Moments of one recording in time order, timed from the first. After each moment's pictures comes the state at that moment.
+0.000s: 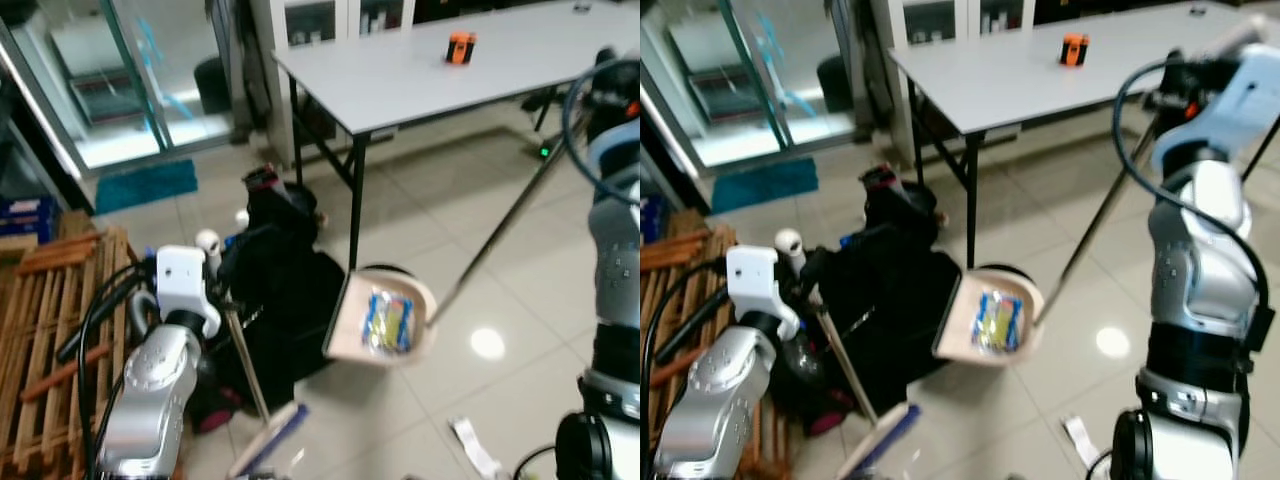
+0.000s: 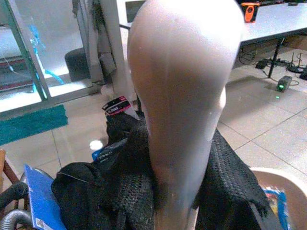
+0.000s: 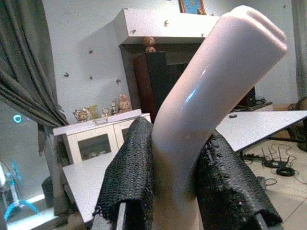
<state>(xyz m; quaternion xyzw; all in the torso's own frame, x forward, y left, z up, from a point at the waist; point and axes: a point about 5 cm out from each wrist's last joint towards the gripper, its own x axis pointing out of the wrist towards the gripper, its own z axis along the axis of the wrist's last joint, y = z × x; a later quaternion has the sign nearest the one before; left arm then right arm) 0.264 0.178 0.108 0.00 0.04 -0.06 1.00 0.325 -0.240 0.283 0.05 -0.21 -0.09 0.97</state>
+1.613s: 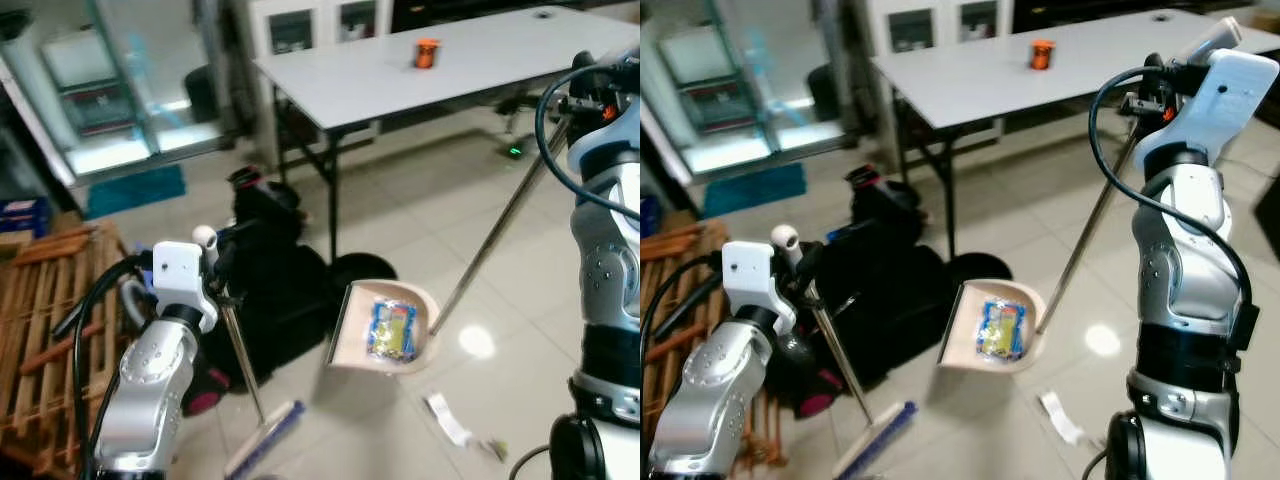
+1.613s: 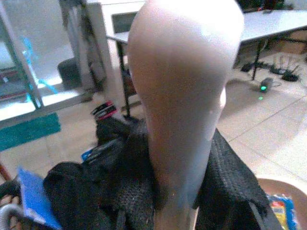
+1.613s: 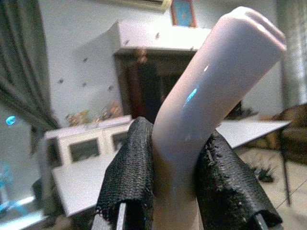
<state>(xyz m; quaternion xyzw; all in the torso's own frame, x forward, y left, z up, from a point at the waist) 0.271 0.175 0.118 0.00 0.02 -0.07 1.00 0.321 -0.236 0.282 0.02 -0.21 -0.09 0.97</state>
